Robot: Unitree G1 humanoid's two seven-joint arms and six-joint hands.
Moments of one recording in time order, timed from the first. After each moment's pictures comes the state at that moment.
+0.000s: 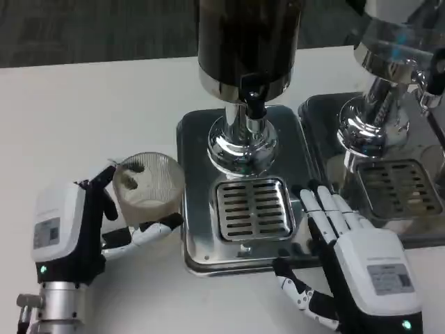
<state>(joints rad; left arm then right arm) -0.27 0.40 -0.29 1.01 0.72 -0.70 0.99 0.31 -0.30 0.40 -0.09 -1.03 -0.01 -0.49</state>
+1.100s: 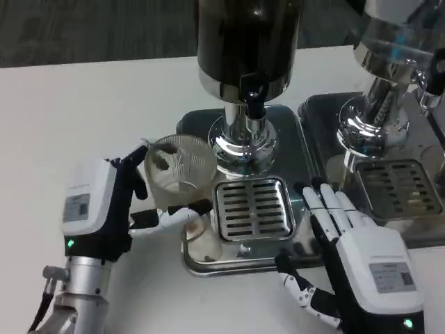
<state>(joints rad) -0.37 0.37 -0.35 1.02 0.73 -0.72 0.96 0.31 -0.29 0.40 -0.10 -1.04 0.00 -0.49</state>
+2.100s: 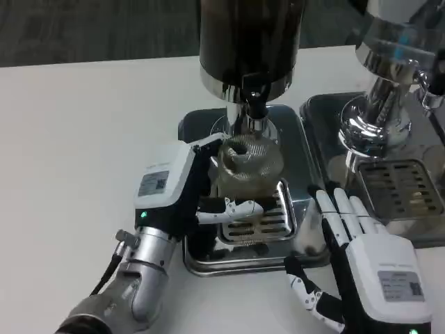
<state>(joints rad) -0.57 0.19 -0.47 1.21 0.72 -0.64 0.83 0.36 -0.25 0.40 -0.13 -1.06 0.05 -0.51</state>
